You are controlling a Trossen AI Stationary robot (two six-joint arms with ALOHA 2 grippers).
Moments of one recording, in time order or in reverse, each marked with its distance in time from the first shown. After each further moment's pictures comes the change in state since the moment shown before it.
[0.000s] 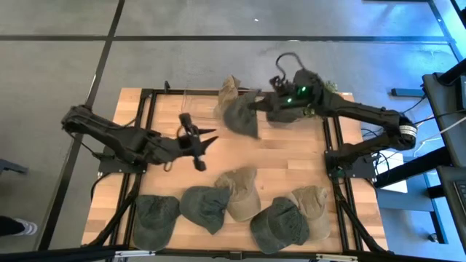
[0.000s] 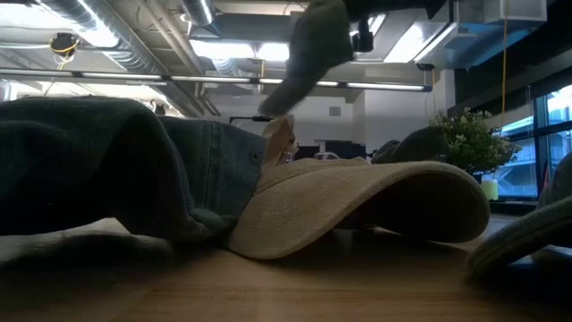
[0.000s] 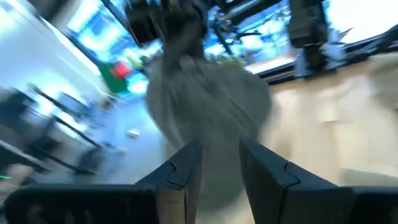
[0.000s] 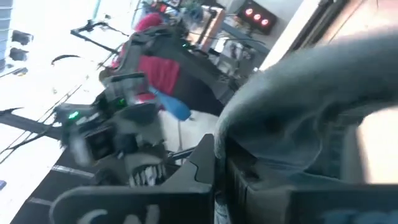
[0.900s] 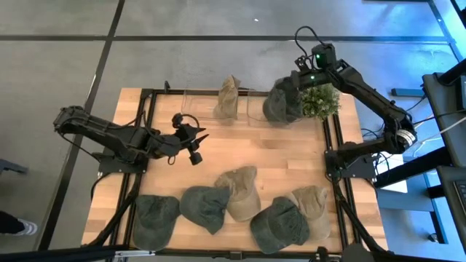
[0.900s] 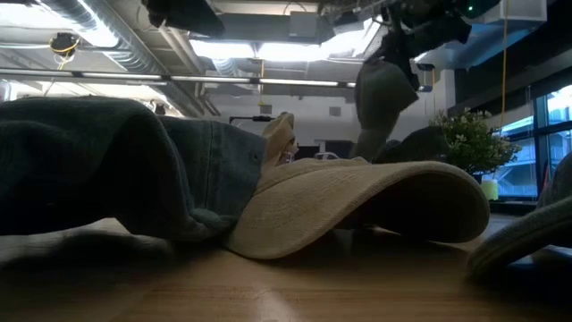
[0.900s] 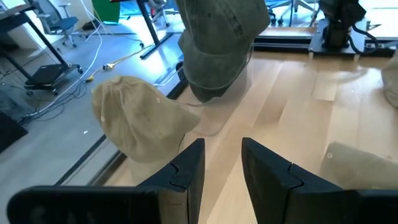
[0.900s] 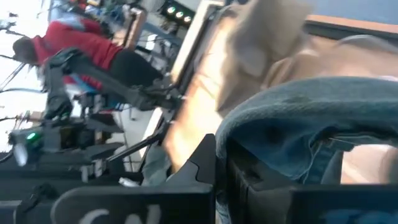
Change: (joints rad) left arm 0.112 -0.140 -0.292 -0.013 0.082 -0.458; right arm -0.535 0.013 0.085 -0.560 -0.302 -0.405
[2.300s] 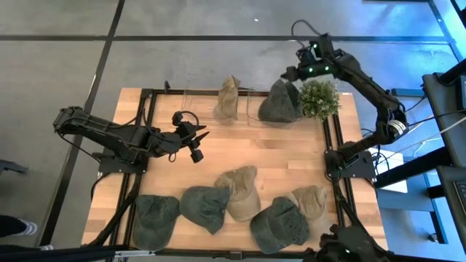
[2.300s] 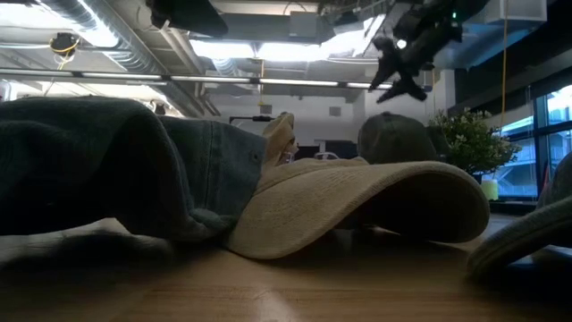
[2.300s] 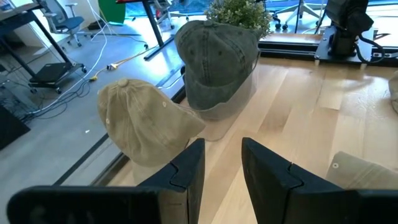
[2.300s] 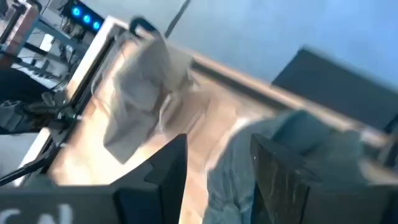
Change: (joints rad) left arm 0.025 0.000 0.000 0.024 0.004 0.002; right arm -0.064 0.136 0.194 -0.220 0.344 -0.333
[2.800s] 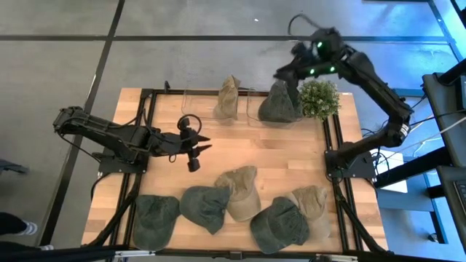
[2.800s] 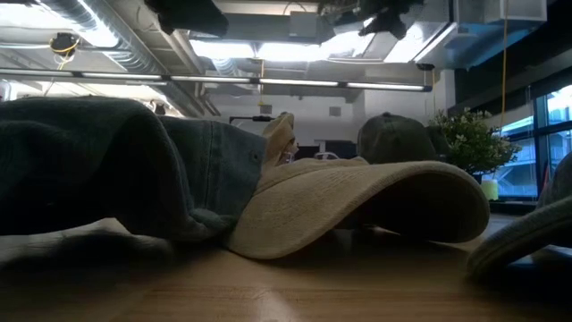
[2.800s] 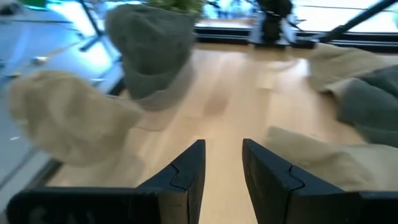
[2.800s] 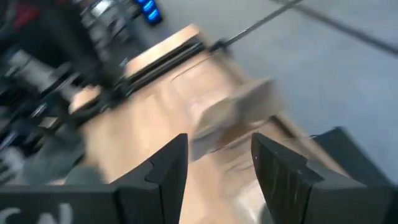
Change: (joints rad) left arm -0.001 0.000 0.000 -0.016 0.269 -0.001; right arm 0.306 -0.040 0.312 -0.151 0.080 -0.167
